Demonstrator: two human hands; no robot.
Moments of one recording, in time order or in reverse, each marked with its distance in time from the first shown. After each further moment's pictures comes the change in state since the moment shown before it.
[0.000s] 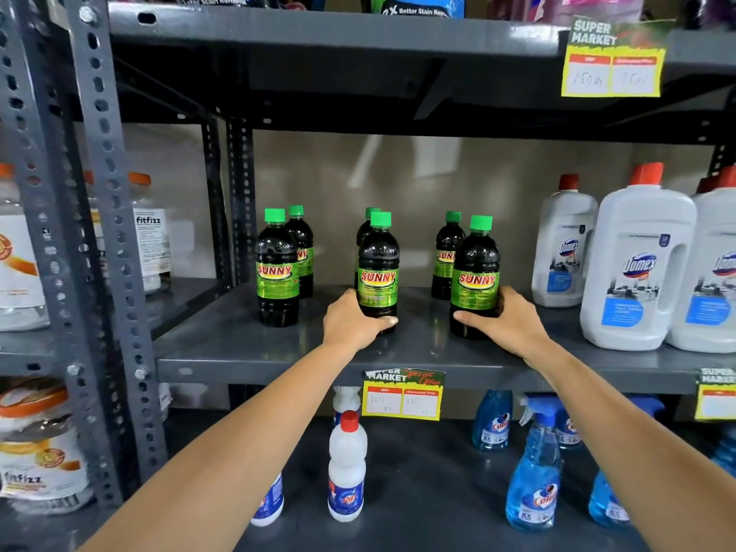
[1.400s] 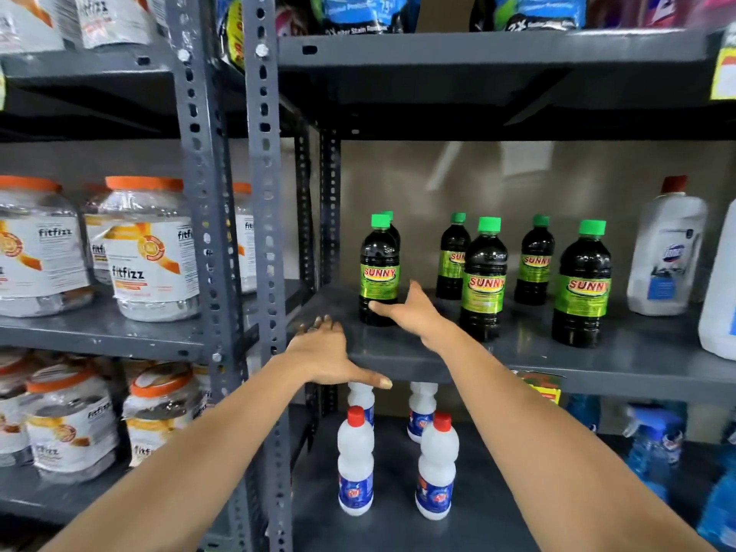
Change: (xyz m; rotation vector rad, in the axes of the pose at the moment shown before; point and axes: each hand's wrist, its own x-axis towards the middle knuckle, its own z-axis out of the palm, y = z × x) left_hand -0.037 -0.101 -0.176 0.811 -0.408 0.040; right_hand -0.044 -0.204 0.197 0.407 -0.390 0.037
